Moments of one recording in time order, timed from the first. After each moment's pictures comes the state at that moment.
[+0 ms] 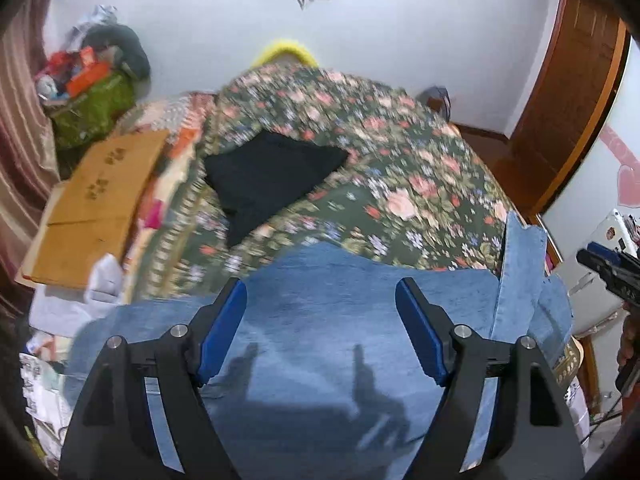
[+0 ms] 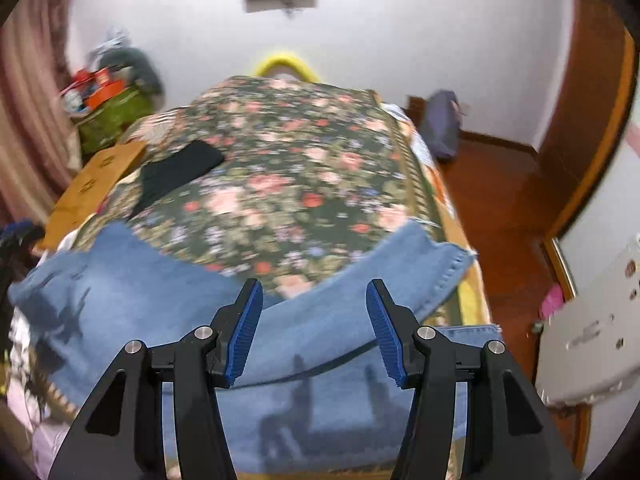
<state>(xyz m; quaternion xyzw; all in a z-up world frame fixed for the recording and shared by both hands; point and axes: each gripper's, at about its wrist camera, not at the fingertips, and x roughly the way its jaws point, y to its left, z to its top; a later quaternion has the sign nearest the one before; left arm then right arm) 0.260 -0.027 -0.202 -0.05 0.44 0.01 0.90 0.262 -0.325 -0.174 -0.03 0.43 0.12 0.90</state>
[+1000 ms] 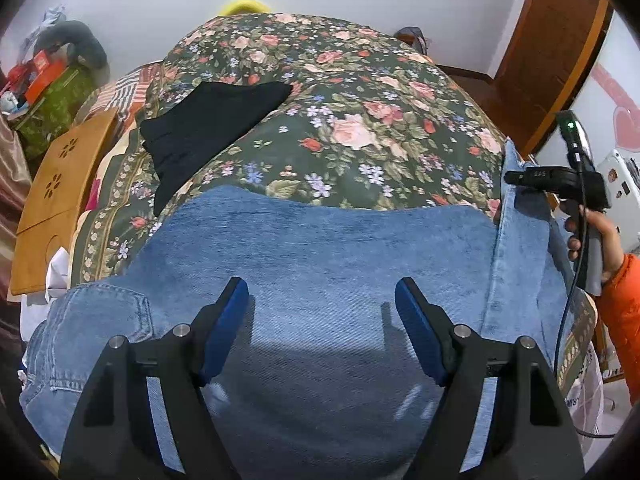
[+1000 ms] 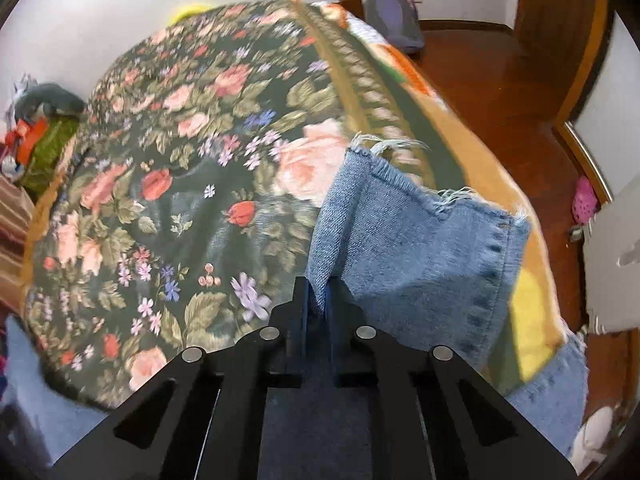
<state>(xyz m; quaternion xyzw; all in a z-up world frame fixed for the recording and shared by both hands) 0.281 -0.097 -0.259 0.00 0.50 -0.04 0.87 0.393 -0.402 -0.305 0.10 0.55 0.06 0.83</state>
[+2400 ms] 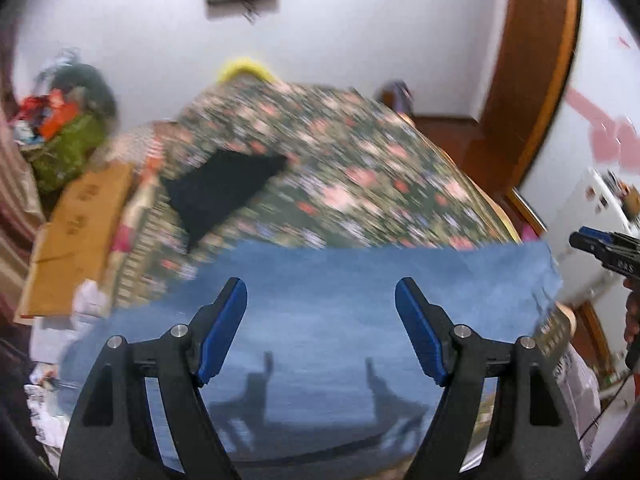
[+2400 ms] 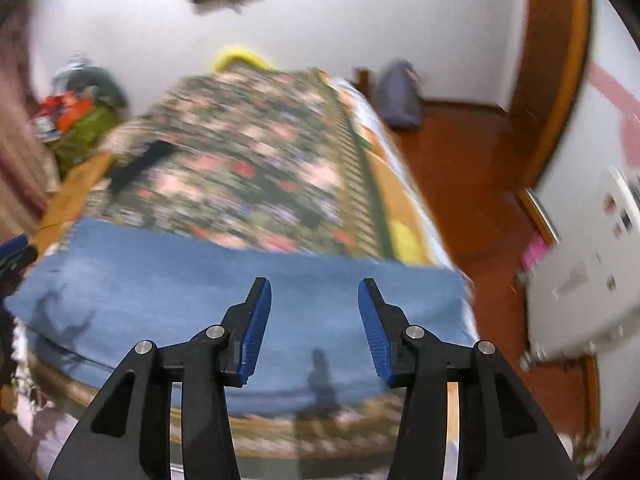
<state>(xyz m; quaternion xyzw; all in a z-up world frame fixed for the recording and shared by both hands) 0.220 -0.076 -0.174 0.00 0.39 -0.03 0.92 0.234 -0.377 -0.169 0.00 0.43 0.09 0.90</state>
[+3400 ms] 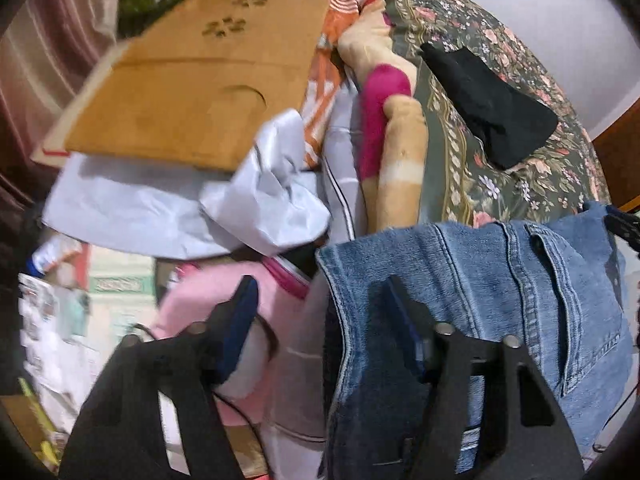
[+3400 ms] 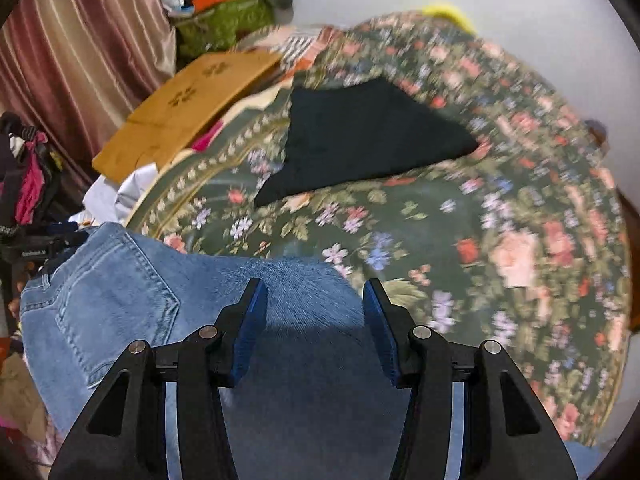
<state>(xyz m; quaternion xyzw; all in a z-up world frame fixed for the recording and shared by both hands) 0.210 0.291 -0.344 -0.17 0.55 0.09 0.82 0.333 -0.035 -0.262 -0.13 0.50 0.32 0.79</state>
